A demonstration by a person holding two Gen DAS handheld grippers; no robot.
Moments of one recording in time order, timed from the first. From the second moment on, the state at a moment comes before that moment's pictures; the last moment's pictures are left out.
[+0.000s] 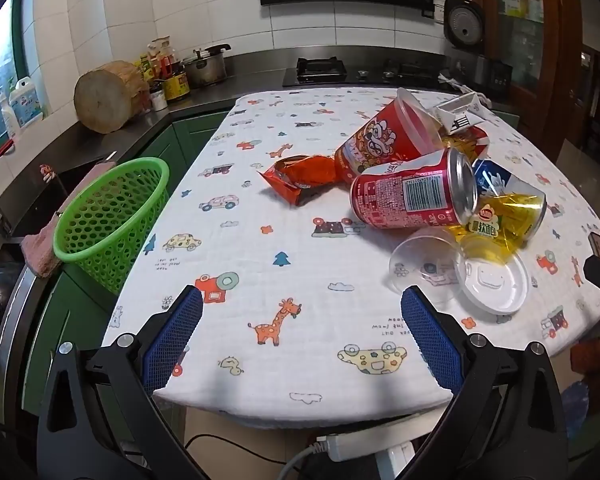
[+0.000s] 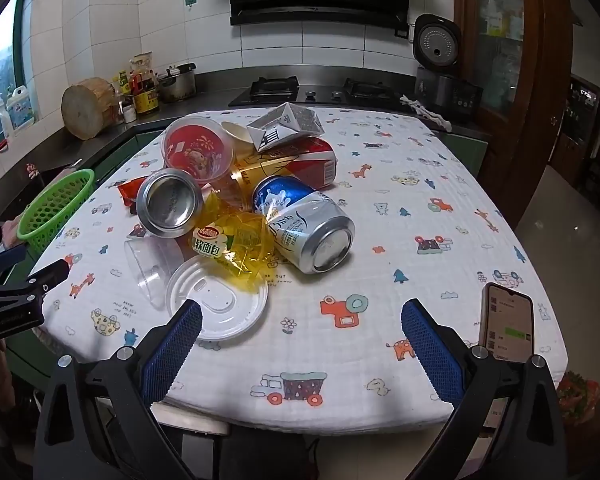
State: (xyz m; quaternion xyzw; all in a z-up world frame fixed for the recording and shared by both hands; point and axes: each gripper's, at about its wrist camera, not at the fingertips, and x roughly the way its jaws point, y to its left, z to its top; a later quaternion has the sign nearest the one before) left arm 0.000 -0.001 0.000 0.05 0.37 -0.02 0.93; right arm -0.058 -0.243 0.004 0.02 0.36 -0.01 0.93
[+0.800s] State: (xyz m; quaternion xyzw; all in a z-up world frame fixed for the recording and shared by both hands) left arm 0.009 0.002 0.000 0.05 0.37 -0.02 0.93; right arm -0.047 -0.236 0.003 0.01 0.36 0.01 0.93
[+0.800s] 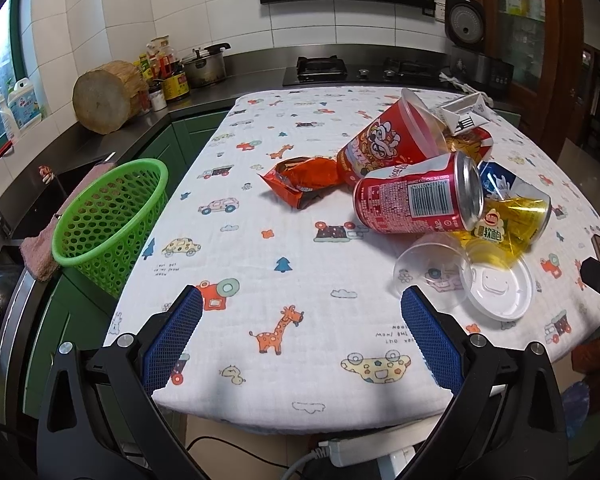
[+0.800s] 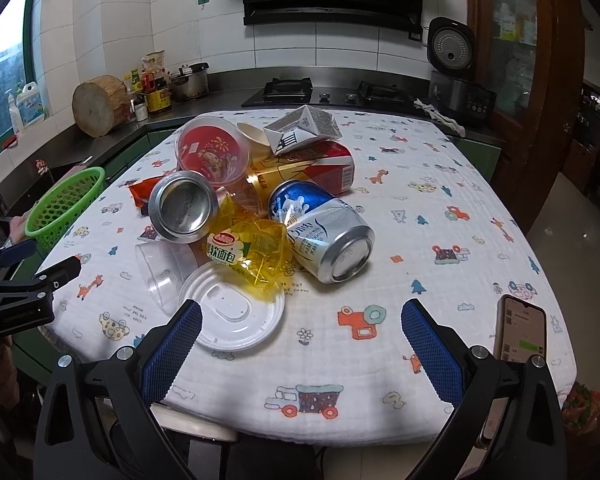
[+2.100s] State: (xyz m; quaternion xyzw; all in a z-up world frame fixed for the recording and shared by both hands) left arm 0.060 0.063 0.006 0.02 0.38 0.01 0.92; right arm 0.060 -0.174 0.011 -0.01 0.38 0.17 0.91
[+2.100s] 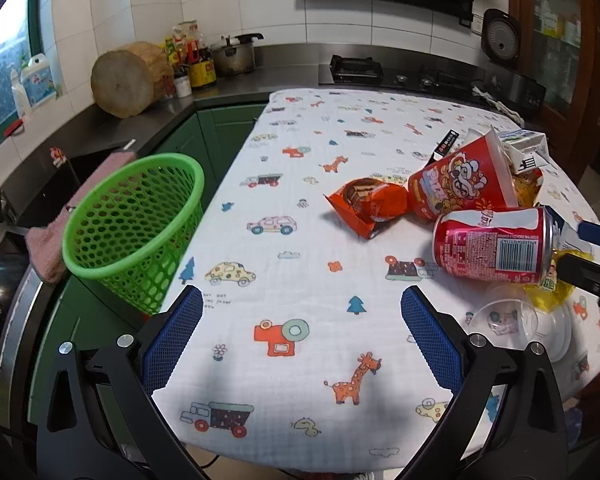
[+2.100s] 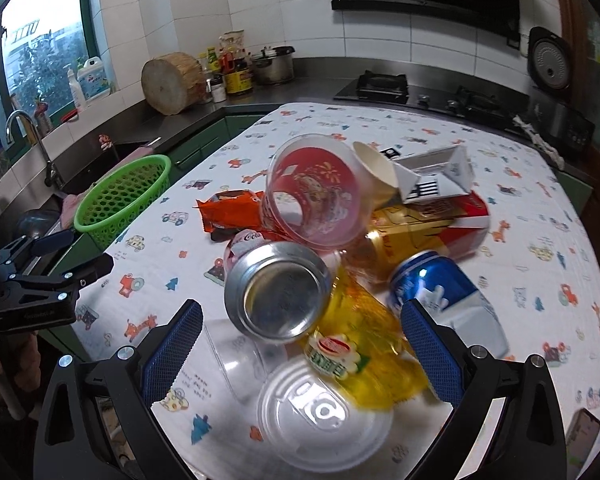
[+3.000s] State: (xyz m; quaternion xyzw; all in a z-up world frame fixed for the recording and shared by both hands) left arm 0.043 0.001 -0.021 0.04 0.41 -0.17 0.90; right arm 0.085 -0.174 0.001 0.04 0.41 0.22 0.89
